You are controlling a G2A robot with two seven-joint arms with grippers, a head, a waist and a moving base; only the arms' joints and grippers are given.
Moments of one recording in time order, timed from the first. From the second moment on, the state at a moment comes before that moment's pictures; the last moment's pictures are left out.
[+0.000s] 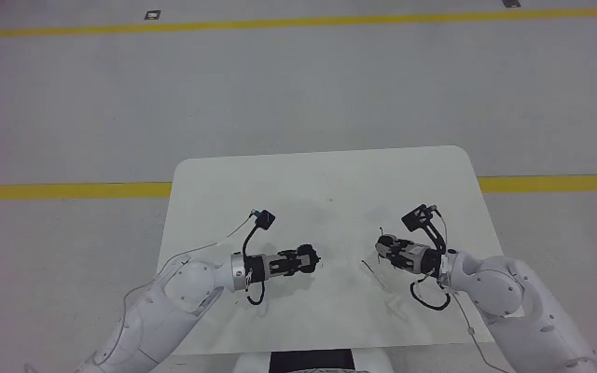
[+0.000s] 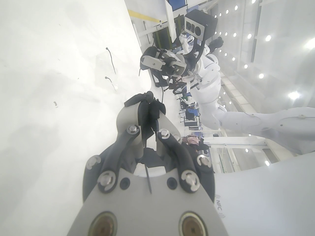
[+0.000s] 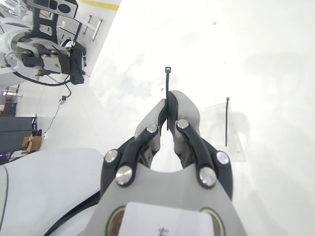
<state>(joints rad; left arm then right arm) 1.45 -0.99 -0.99 -1.72 -0.10 -0.34 -0.71 -1.73 -0.90 1.44 -1.90 -0.45 -0.34 0.77</state>
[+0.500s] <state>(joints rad) 1.45 -0.99 -0.99 -1.72 -0.10 -0.34 -0.71 -1.64 -0.86 1.28 -1.91 -0.34 -0.34 0.58</state>
